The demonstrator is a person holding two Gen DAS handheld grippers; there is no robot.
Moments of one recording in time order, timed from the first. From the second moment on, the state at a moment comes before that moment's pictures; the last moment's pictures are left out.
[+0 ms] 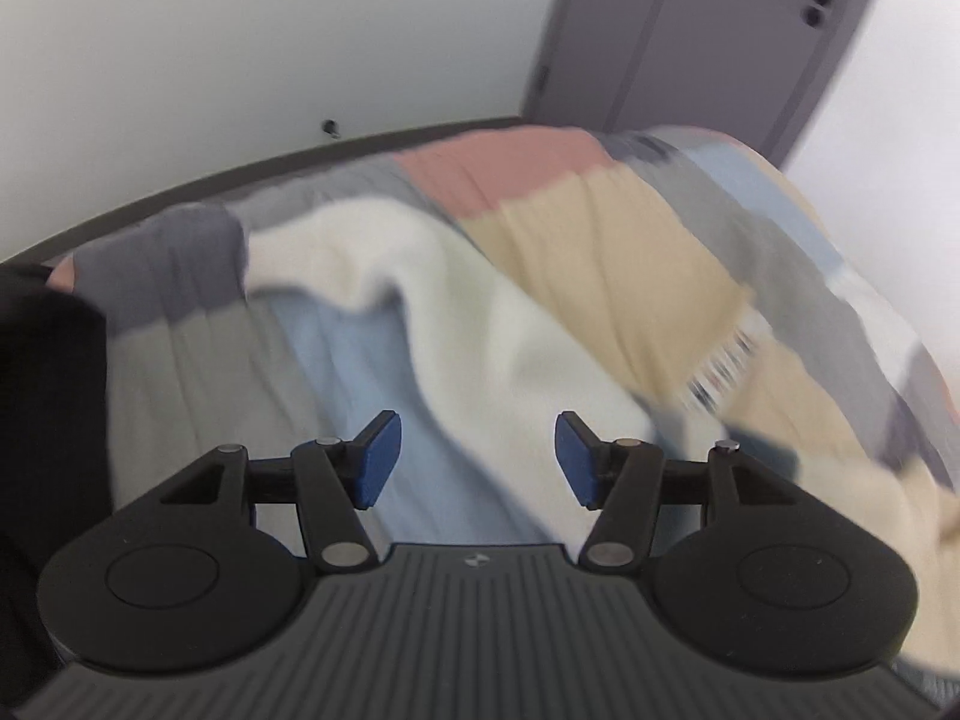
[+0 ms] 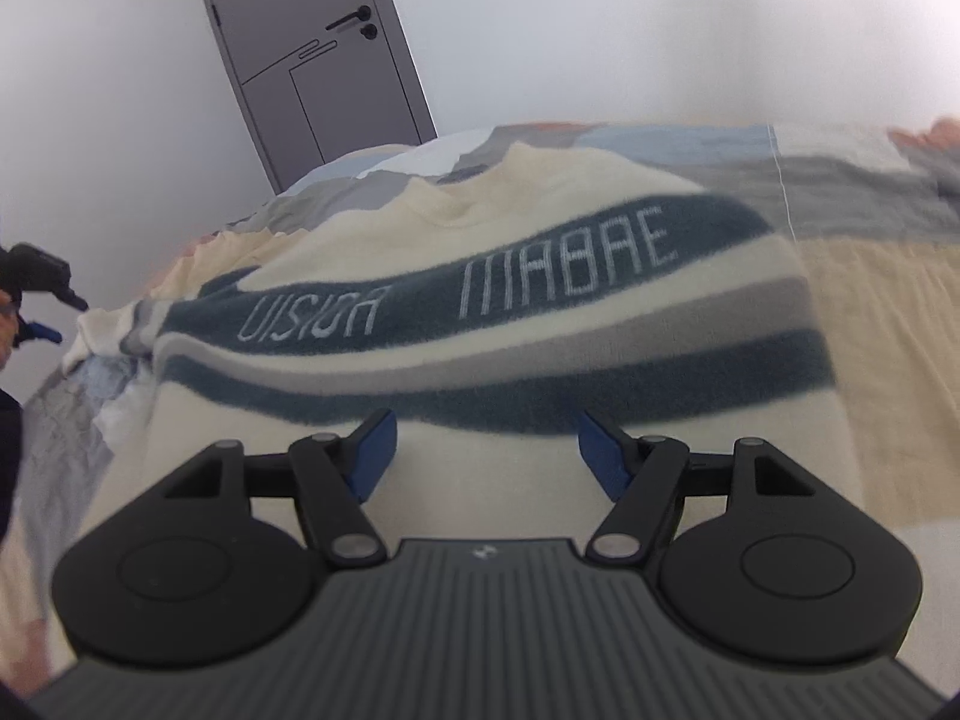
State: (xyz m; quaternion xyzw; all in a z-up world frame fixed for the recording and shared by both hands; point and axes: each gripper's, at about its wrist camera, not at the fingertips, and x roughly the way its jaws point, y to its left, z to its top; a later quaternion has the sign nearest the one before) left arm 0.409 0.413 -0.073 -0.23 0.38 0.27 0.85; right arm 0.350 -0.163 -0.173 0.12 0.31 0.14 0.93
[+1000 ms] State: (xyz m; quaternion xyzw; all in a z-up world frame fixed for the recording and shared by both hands) left arm 0.177 0.159 -0.136 -0.32 0.41 0.07 0.85; right arm 0.244 -0.239 -0.126 0.19 0.32 0.06 0.93
